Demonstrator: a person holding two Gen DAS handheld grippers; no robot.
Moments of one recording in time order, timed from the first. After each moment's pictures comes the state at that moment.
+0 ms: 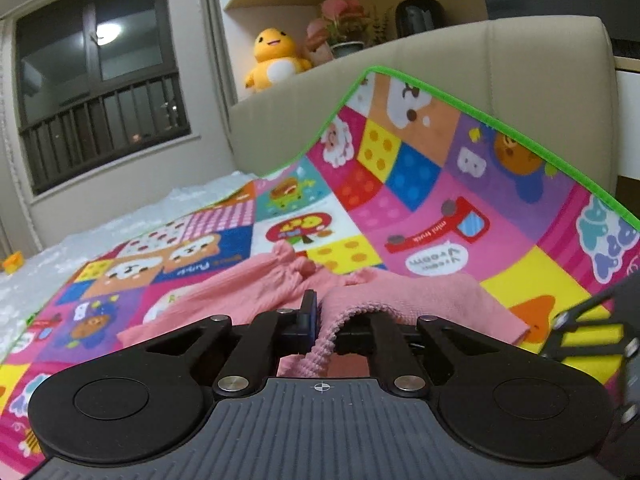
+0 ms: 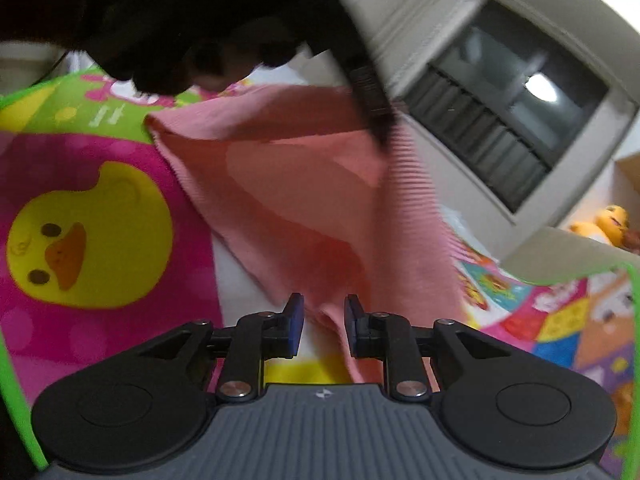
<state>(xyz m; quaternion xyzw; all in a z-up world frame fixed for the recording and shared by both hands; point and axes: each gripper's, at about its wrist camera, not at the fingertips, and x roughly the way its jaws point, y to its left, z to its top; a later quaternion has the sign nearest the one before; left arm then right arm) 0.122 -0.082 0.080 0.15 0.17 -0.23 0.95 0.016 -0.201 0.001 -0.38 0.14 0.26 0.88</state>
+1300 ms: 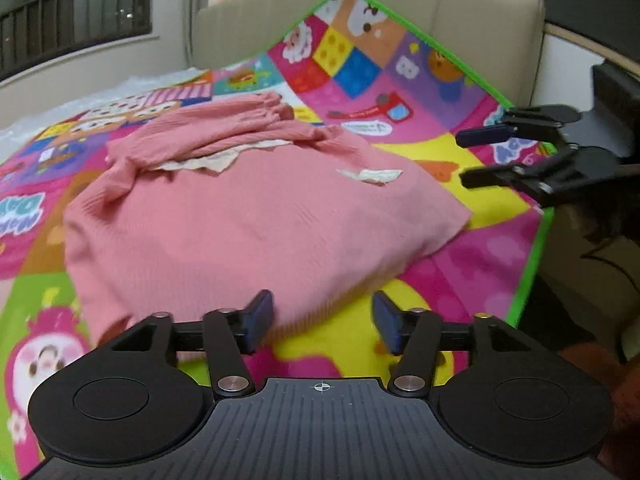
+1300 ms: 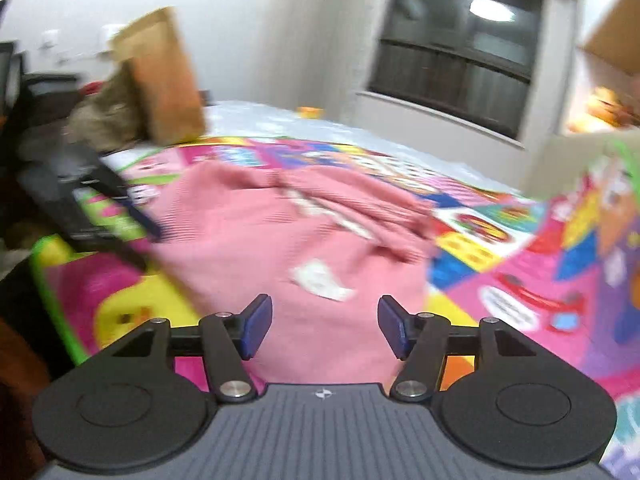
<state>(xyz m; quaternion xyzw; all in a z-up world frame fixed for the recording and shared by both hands) 0.017 0.029 0.016 0.07 0.31 -0.31 0.90 -0.010 -0.266 0.044 -0.16 0.20 0.27 0.93</state>
